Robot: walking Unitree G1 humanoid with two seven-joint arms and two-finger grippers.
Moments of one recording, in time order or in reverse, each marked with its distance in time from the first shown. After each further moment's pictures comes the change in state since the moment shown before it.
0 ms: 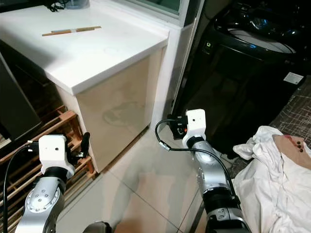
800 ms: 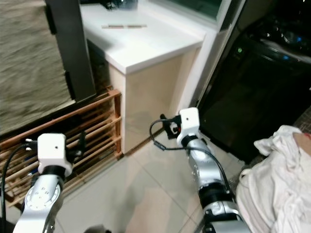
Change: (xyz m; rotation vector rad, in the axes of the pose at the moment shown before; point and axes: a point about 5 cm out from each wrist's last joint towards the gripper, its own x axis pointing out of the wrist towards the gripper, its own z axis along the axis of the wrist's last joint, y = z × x) left arm 0.005 0.005 -0.002 0.038 0.007 0.058; right arm 0.009 0.012 0.000 -0.011 0.003 0.079
